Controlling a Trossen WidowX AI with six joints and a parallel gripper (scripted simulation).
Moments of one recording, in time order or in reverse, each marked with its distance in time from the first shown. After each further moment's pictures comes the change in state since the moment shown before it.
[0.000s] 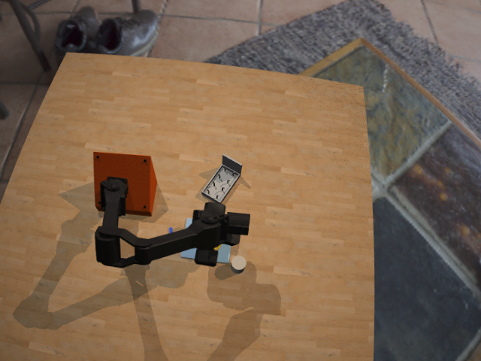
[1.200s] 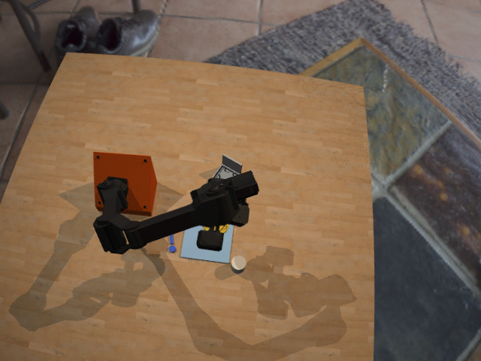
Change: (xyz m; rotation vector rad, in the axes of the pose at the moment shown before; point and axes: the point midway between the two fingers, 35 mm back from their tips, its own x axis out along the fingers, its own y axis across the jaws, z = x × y) arm -0.156 0.002 0.013 -0.010 -0.057 0.014
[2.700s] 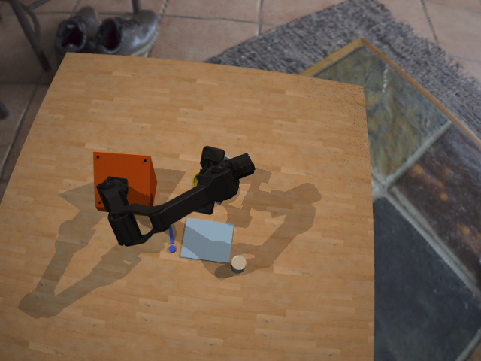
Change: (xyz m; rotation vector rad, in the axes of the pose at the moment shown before) arm 0.064 0.139 -0.056 0.018 0.287 0.343
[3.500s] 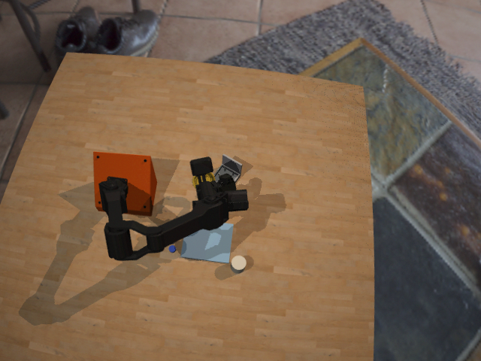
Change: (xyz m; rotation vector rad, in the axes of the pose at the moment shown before) arm 0.045 -0.002 0.006 -0.434 -0.063 0.422
